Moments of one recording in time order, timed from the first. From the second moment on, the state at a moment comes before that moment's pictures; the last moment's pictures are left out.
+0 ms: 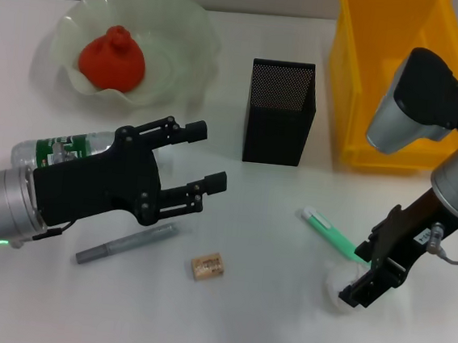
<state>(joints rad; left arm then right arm) -0.44 -2.08 0.89 0.33 1.57 1.66 -0.83 0.66 2.08 -1.40 -1.21 -2.51 -1.77 2.30</state>
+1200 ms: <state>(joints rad) -0.45 -2.08 0.89 0.33 1.57 1.63 -0.83 0.67 2.09 -1.44 -1.14 -2.48 -1.72 2.29</state>
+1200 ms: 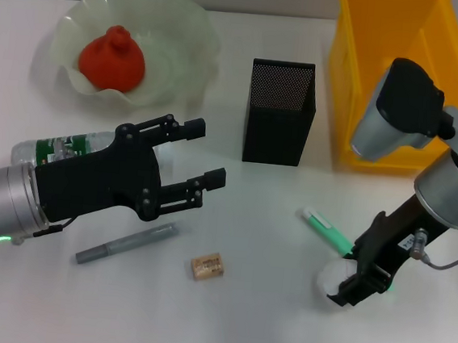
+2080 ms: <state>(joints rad) -0.45 -2.08 0.89 0.31 1.56 1.62 -0.80 0.36 2.08 -0.89 -1.01 -1.59 -1.68 1.65</state>
